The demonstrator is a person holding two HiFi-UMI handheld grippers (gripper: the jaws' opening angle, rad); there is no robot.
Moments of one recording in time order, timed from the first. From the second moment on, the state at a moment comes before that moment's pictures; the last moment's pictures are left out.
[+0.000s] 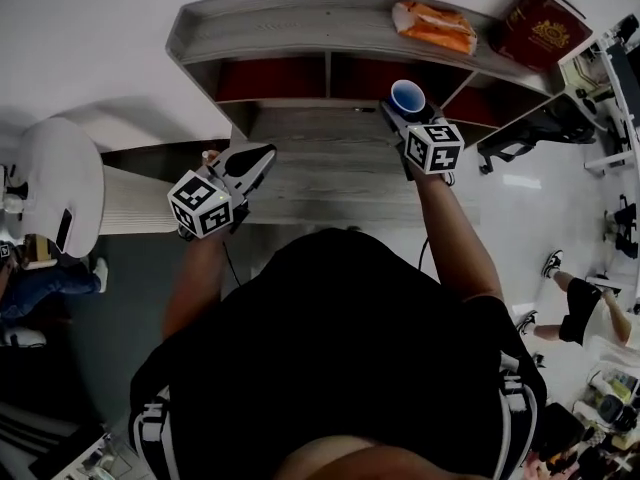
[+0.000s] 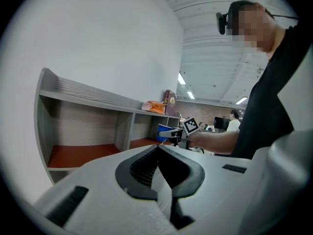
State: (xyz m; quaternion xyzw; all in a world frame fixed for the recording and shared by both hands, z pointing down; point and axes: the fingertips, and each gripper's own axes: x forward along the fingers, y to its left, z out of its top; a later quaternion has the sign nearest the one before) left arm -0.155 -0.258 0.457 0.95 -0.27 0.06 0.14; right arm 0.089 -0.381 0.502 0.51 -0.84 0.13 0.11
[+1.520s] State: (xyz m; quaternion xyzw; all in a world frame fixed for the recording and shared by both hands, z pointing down) left arm -0.149 -0.291 0.472 0.92 -0.36 0.07 0.16; right arm 0.072 -0.508 0.587 0.47 -0.85 0.12 0.20
